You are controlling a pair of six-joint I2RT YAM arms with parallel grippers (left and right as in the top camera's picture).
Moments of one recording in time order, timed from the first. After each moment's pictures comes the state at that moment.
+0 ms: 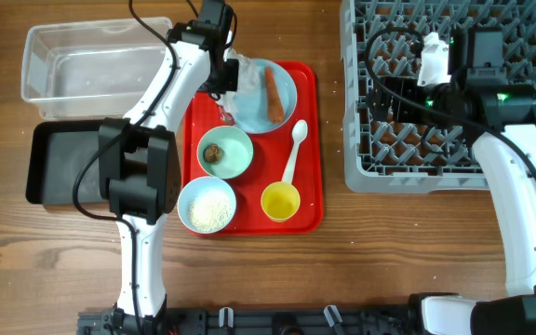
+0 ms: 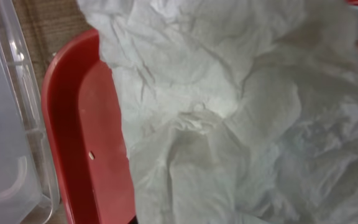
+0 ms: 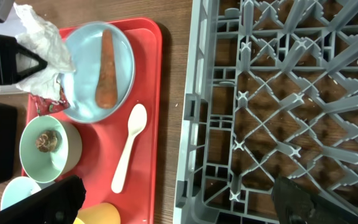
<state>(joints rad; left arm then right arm) -0.27 2.31 1.99 -0.97 -0.07 -0.16 0.03 1.49 1.43 -0.96 -0.28 0.12</state>
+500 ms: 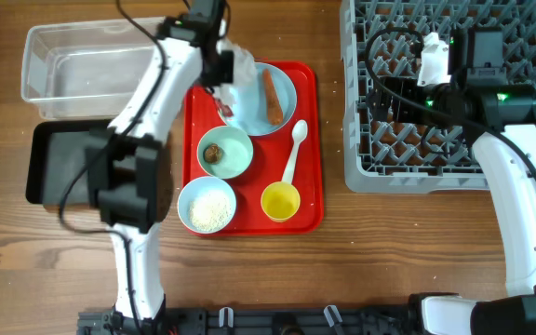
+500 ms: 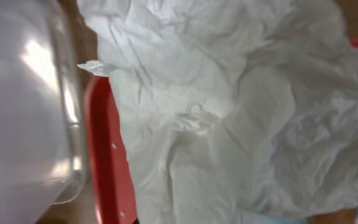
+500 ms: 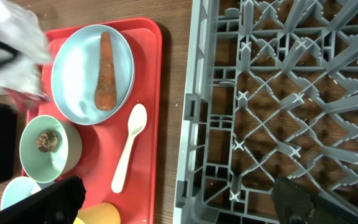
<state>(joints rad) -0.25 2.21 1.99 -0.98 -0.05 -0.18 0.03 1.49 1.43 -0.96 -0.28 0.12</state>
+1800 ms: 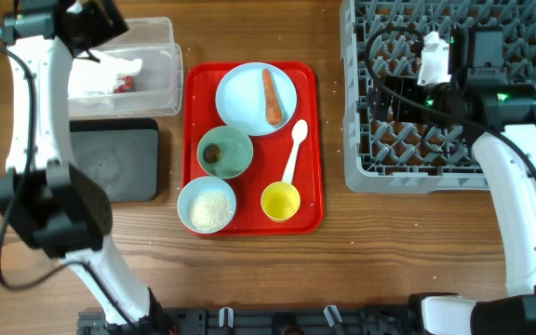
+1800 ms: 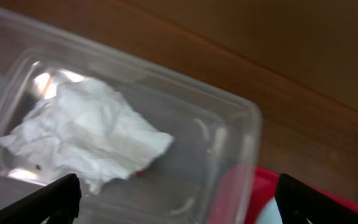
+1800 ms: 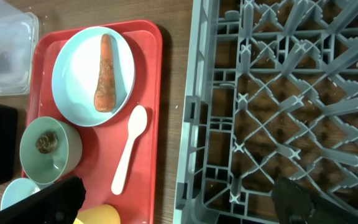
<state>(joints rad) 0.15 2.03 2.03 -0.89 0.09 -0.26 0.03 1.49 1.43 -0.96 -0.28 0.12</state>
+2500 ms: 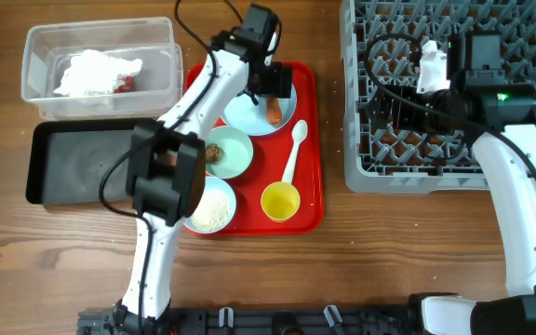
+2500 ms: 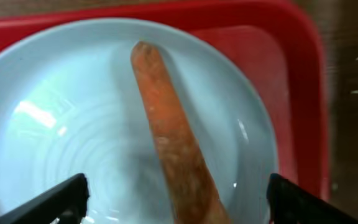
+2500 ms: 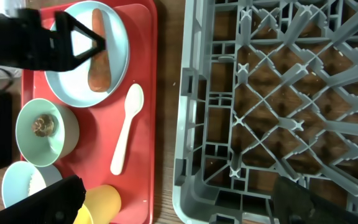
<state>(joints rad) -0.41 2.37 2.03 -0.88 0.10 -0.30 0.03 1.49 1.43 -1.04 -0.28 0.12</state>
